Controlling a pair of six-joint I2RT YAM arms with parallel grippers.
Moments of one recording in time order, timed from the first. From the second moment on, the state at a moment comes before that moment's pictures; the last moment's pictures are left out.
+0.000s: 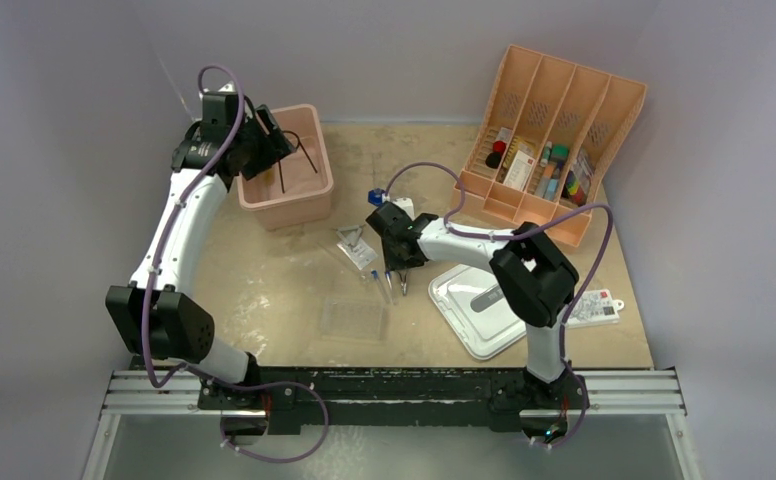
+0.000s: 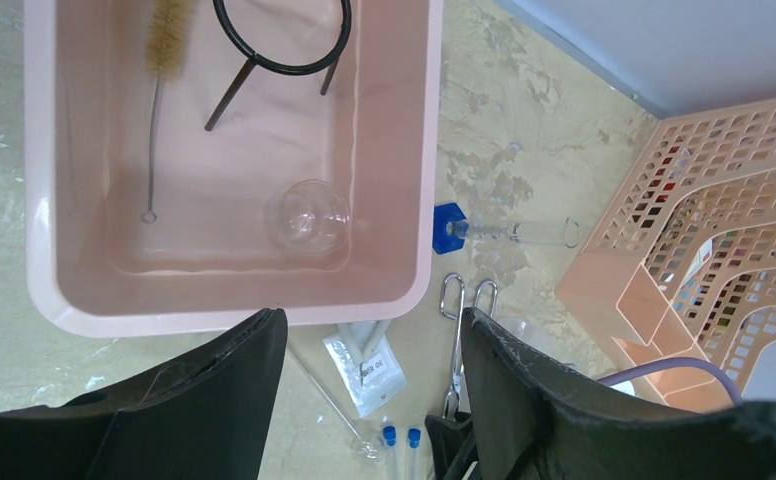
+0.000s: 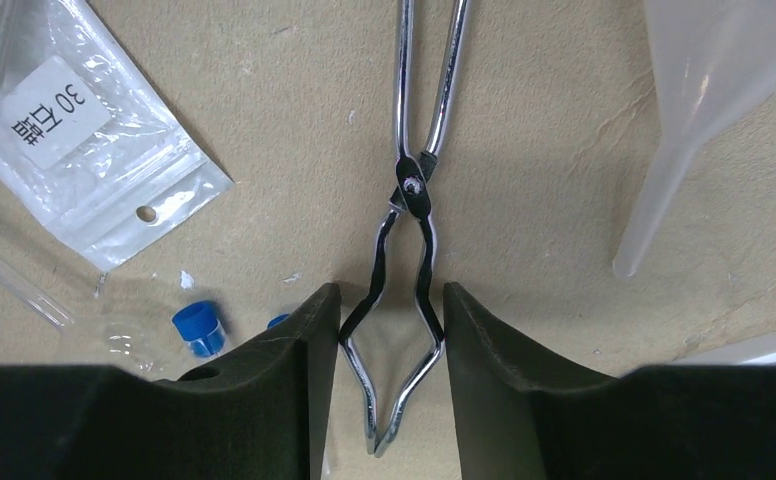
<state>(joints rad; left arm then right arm) -0.10 1.52 1.59 -0.73 0.03 -0.62 0.83 1.94 1.30 -0.53 0.33 0.61</state>
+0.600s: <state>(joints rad) -0.15 1.50 1.49 -0.71 0.02 -0.62 0.82 1.96 1.30 -0.46 0.34 0.58</state>
